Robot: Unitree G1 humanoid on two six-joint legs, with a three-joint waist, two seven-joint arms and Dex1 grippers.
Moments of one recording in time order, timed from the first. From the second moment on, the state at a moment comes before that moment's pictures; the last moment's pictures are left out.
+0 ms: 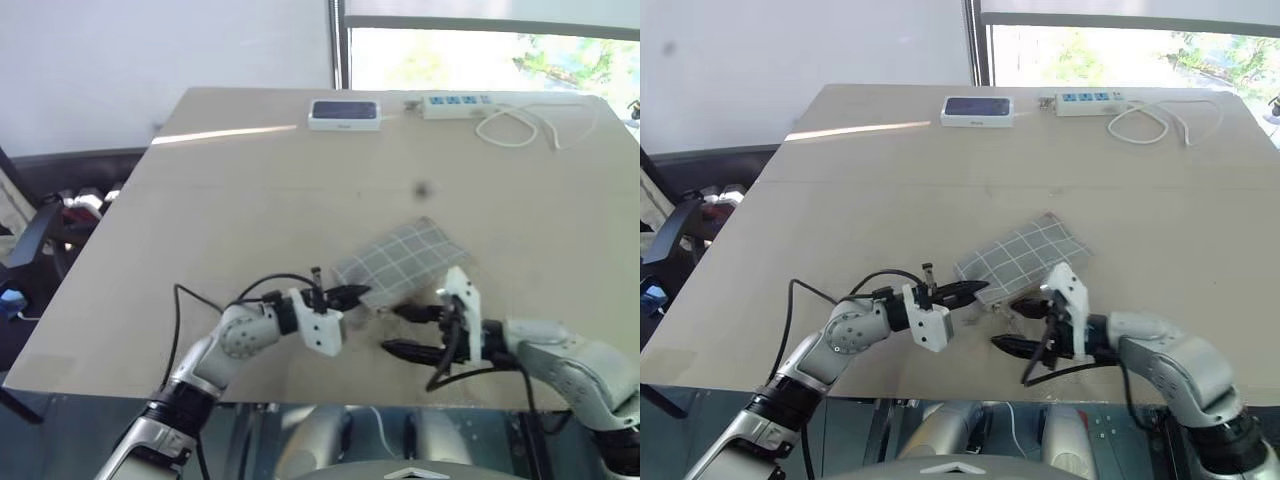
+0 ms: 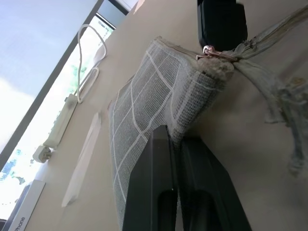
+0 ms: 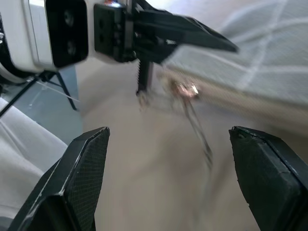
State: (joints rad) left arm -0.22 0.54 -0.32 0.09 0.31 -0.68 -0.60; right arm -0.10 -0.57 0.17 -0.50 0.71 0.86 0.74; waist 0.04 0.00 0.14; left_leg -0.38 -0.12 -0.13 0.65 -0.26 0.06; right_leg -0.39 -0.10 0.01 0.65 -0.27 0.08
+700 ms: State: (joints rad) left arm -0.20 0.52 -0.33 0.03 0.25 -0.55 -0.66; right arm -0.11 -0.68 0.04 -0.40 0.69 0.86 0.76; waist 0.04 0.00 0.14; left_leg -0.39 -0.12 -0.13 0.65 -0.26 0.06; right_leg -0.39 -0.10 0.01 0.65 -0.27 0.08
